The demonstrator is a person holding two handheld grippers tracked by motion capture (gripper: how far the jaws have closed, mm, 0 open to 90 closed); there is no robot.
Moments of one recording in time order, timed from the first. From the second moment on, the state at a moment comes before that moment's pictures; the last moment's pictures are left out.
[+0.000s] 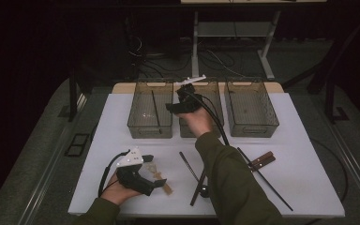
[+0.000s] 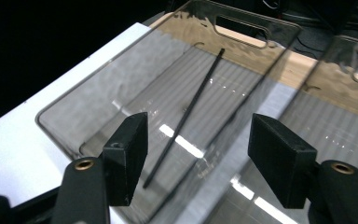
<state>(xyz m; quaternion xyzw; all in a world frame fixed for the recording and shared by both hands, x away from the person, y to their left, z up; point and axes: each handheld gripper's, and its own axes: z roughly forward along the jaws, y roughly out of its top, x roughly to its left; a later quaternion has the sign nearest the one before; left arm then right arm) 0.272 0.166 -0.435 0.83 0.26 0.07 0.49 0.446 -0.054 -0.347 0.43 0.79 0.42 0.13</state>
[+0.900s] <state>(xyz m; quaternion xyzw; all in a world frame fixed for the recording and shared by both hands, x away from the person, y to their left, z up) 0.272 0.165 -0.436 0.83 0.25 0.07 0.50 0.381 -0.149 -0.349 0.43 0.78 0.44 0.12</state>
